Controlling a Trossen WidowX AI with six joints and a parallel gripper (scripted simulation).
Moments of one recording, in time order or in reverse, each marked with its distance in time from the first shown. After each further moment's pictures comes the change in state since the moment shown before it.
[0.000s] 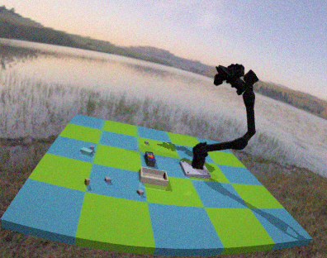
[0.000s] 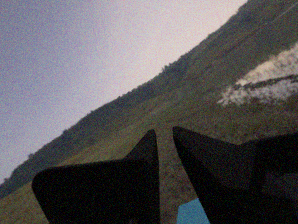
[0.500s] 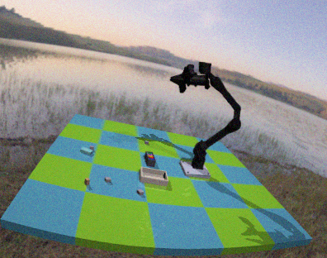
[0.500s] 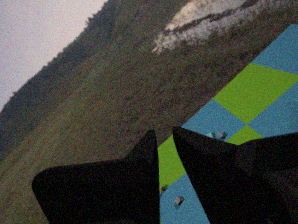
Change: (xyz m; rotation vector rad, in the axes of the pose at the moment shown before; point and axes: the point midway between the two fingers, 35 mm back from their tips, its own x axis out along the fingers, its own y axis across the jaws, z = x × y) arm 0.095 -0.218 -0.029 0.144 0.313 -0.393
